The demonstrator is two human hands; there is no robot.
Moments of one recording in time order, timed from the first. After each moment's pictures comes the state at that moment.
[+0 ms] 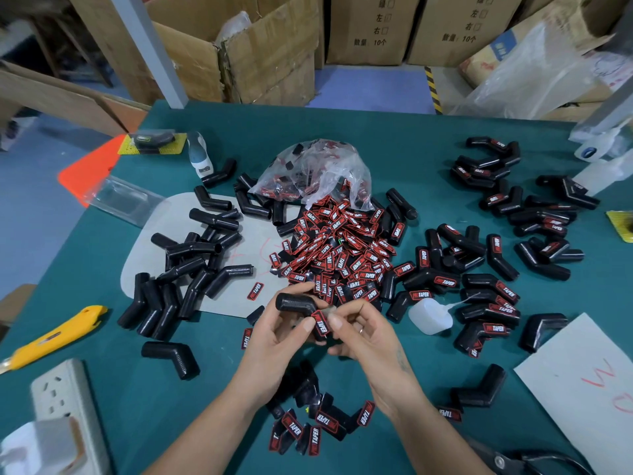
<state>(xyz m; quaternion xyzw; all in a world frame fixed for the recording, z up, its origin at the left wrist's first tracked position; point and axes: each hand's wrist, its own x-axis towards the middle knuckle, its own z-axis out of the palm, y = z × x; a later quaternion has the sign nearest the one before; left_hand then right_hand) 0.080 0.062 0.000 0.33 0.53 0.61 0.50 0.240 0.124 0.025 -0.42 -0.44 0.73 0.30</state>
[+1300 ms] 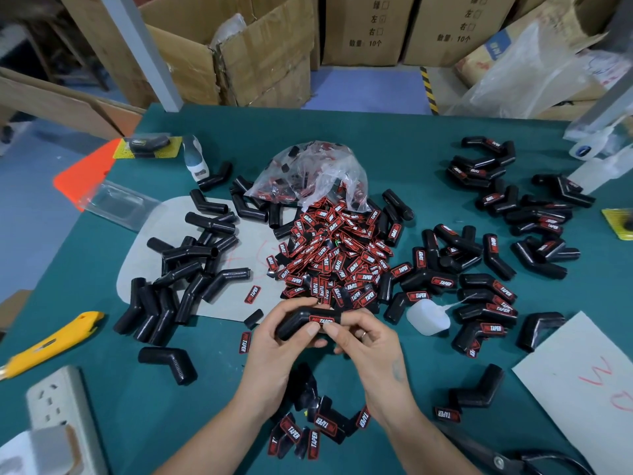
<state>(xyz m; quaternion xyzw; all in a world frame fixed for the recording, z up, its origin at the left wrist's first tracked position) 0.096 0.063 0.006 0.23 0.53 0.64 0.51 0.237 0.118 0.008 -0.44 -0.45 0.68 0.38</state>
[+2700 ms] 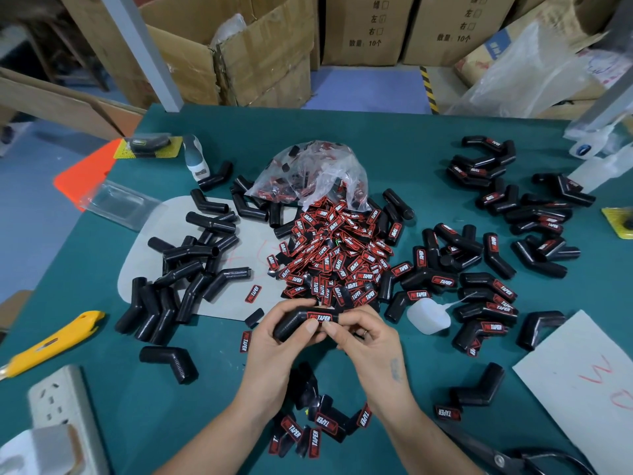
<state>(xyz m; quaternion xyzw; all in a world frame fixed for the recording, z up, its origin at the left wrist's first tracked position) 0.096 0.061 0.002 0.21 0.52 0.65 0.51 0.237 0.120 0.001 -0.42 -0.49 0.65 0.40</state>
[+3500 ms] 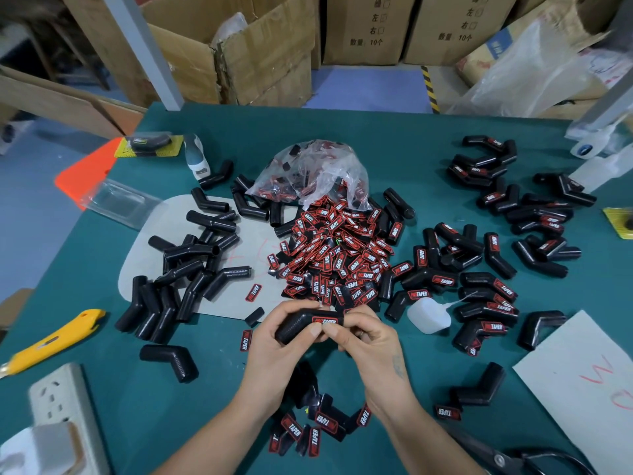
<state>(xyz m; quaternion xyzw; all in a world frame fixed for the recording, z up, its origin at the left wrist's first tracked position) 0.097 0.060 0.011 0.27 0.54 0.63 0.48 0.237 0.120 0.007 -0.41 -0.46 0.69 0.38</state>
